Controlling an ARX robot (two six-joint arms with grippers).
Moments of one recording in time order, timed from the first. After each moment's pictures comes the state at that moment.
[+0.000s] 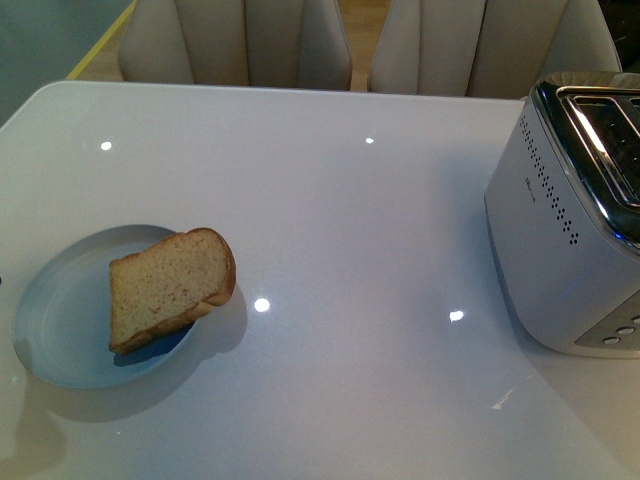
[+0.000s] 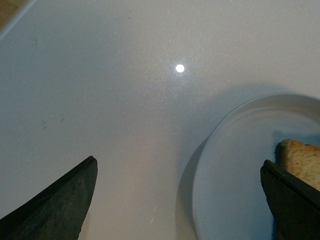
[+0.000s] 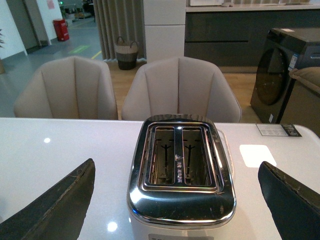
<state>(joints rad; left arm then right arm) 0.23 2.05 0.57 0.65 -0.01 -0.20 0.00 0.00 0.02 0.00 0.00 0.00</state>
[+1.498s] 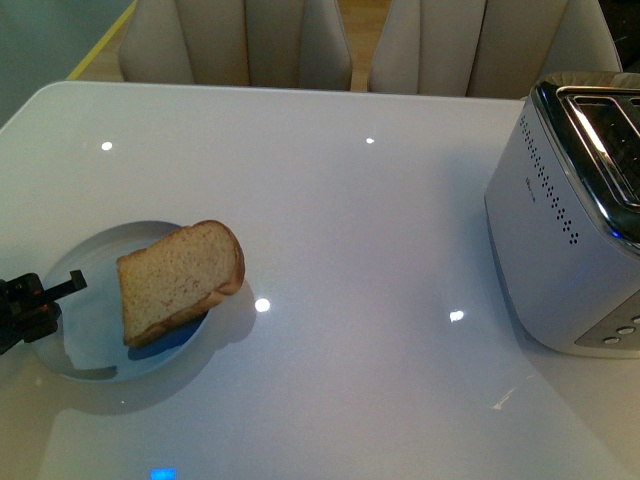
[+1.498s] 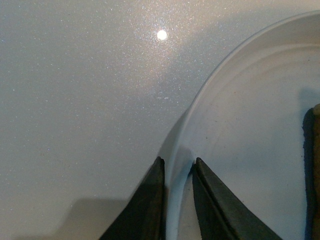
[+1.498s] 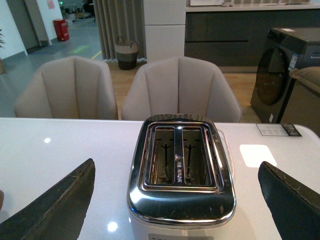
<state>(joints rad) 0.13 2.39 0.73 0.72 0.06 -0.27 0.00 0.00 0.02 0.00 0.00 0.00</state>
